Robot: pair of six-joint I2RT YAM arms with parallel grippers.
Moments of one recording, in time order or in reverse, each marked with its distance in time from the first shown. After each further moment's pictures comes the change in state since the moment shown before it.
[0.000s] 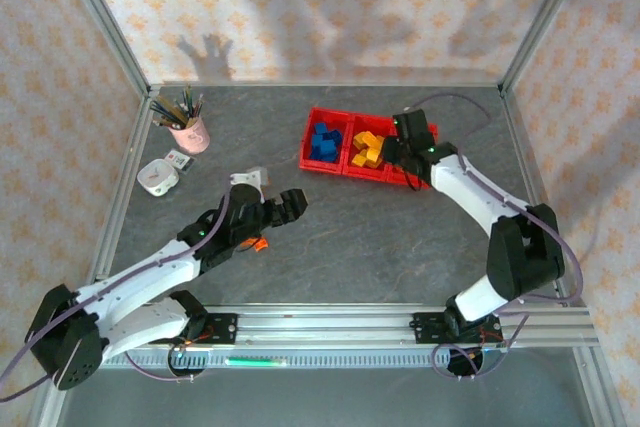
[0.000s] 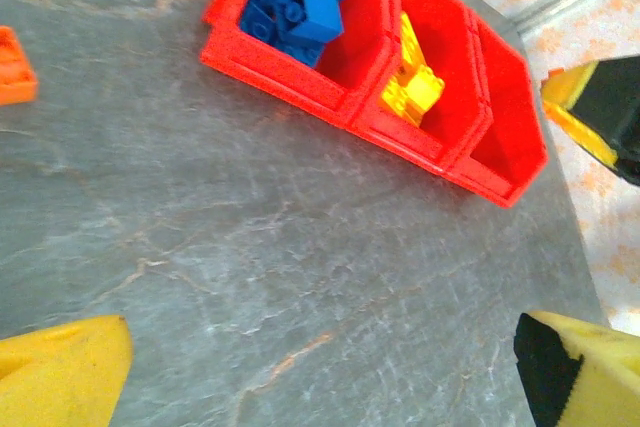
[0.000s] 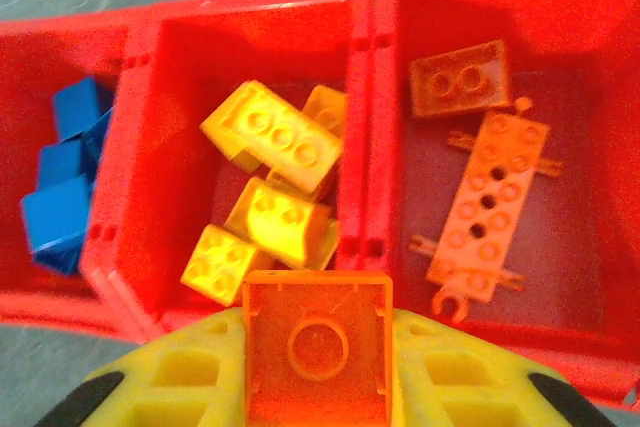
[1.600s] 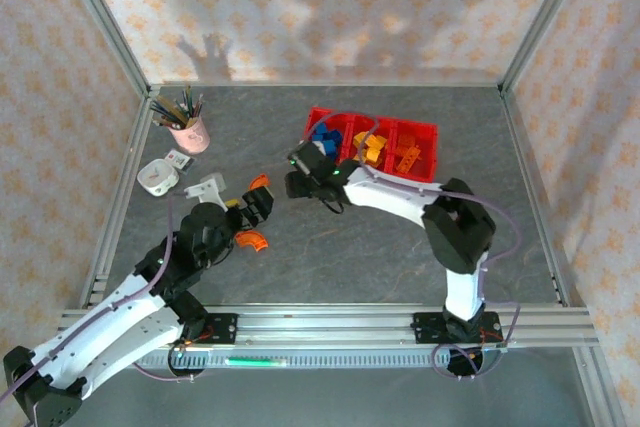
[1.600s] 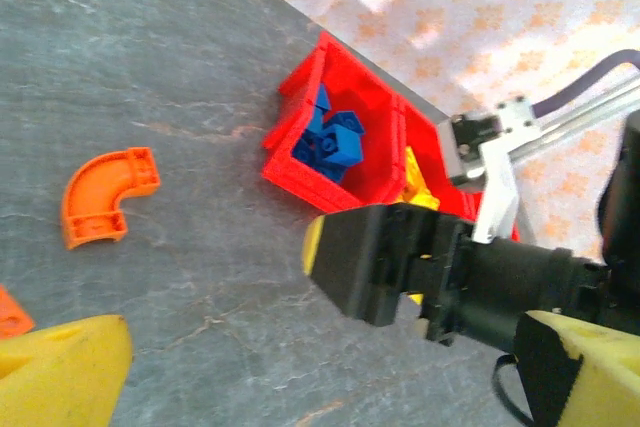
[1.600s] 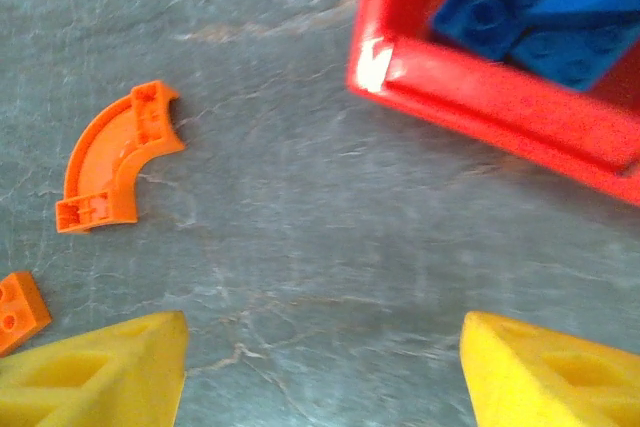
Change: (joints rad) left arm -0.005 -0.422 -0.039 -0.265 -0.275 -0.047; right arm 0.527 0.354 0.272 -0.032 0.060 0.089
